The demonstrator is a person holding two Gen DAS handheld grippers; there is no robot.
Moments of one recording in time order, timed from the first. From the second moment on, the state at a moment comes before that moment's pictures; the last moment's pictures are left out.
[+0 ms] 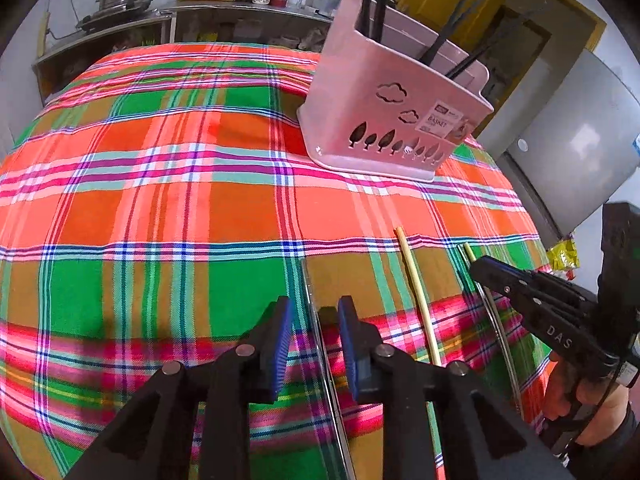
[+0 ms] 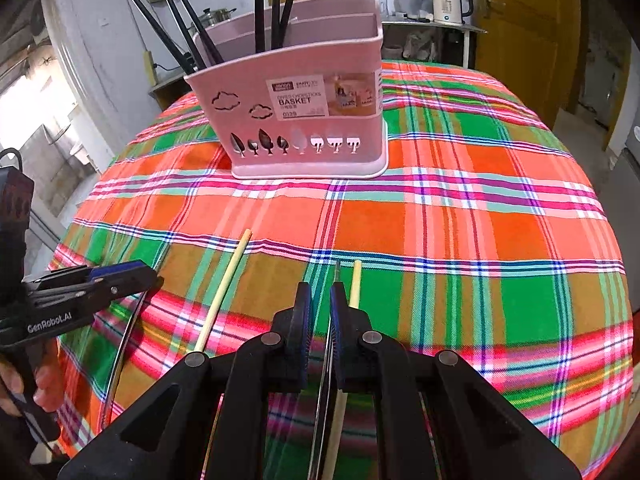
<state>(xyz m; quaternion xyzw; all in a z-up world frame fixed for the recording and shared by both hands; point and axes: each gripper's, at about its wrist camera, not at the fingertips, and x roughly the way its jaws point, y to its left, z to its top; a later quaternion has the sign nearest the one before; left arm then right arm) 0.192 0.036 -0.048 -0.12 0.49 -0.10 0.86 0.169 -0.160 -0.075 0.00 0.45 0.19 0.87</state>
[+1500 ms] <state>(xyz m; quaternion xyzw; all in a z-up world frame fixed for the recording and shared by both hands) 0.195 0.029 0.044 -0.08 0.44 -0.12 0.89 0.168 -0.150 0.000 0.00 0.40 0.21 0.89</state>
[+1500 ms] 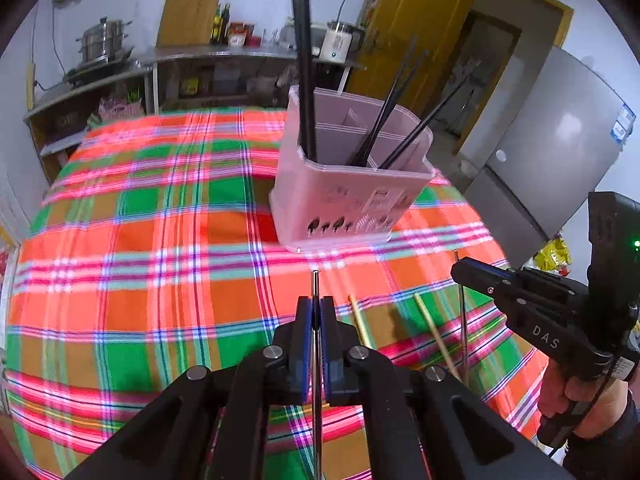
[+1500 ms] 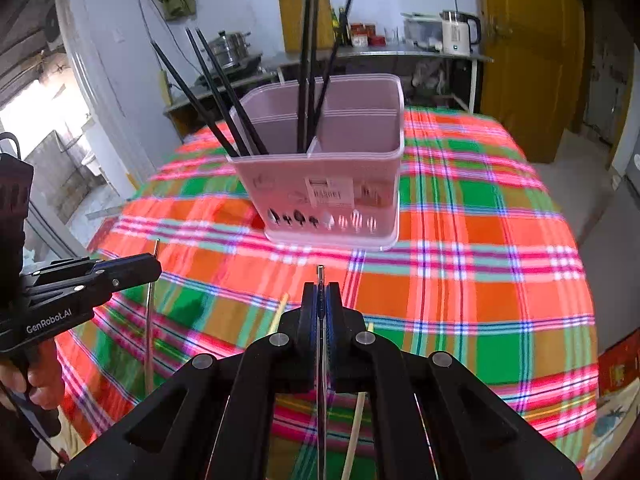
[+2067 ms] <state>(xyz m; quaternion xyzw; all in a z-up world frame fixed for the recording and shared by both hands) 0.176 0.022 0.098 -0.06 0.39 -0.13 0.91 0.137 -0.168 0.058 0.02 0.33 0.21 0.92</state>
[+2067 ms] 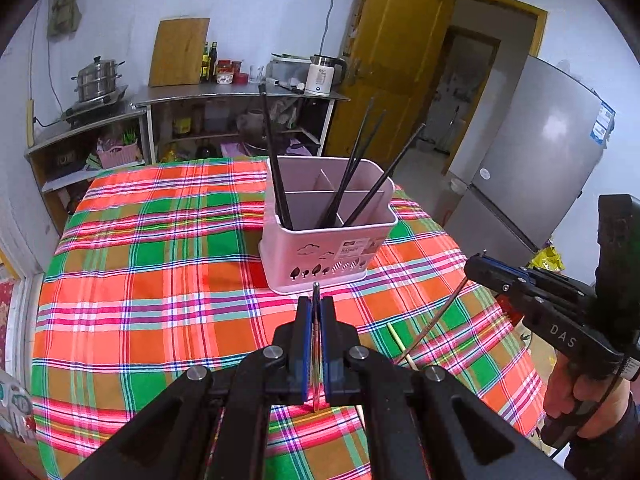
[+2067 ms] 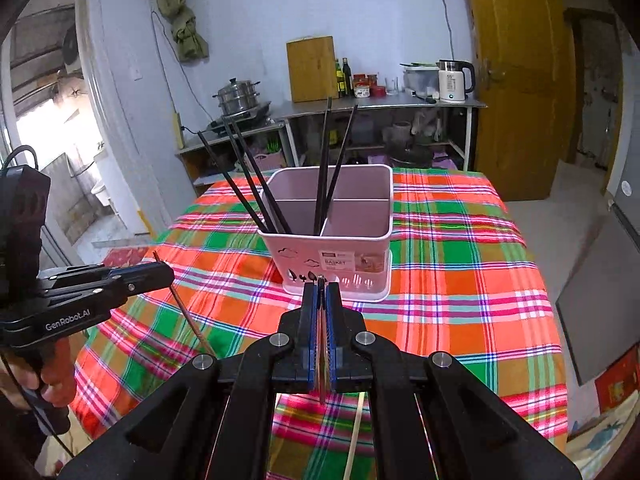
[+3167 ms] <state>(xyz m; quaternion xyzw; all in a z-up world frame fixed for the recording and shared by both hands) 0.199 0.032 0.142 -0.10 0.36 -0.14 0.92 0.143 -0.163 0.092 0.04 0.29 0.23 0.93</state>
